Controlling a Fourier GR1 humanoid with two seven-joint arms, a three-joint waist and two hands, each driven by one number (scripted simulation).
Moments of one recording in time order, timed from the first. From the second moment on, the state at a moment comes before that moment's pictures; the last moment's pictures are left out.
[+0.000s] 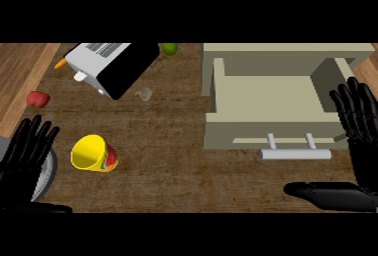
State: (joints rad) left arm 0.15 0.19 0.23 -1.71 0.36 -0.34 -0.12; right arm -0.02 -0.17 -0.06 -2.01 -0.01 0.09 -0.01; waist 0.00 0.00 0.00
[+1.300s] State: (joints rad) left arm -0.21 0.31 0.34 -0.59 0.06 -0.36 -0.78; right arm -0.04 -0.15 -0.09 -1.99 -0.01 0.14 -0.01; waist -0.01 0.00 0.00
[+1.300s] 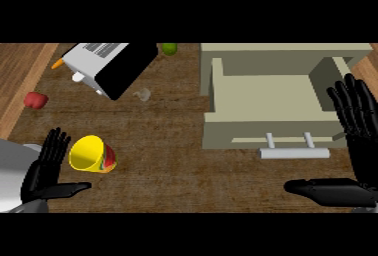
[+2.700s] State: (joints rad) left arm -0.42 0.31 0.33 -0.23 0.01 -0.33 -0.96; right arm -0.07 -0.14 -0.09 -1.94 -0.01 0.16 -0.03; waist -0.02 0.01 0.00
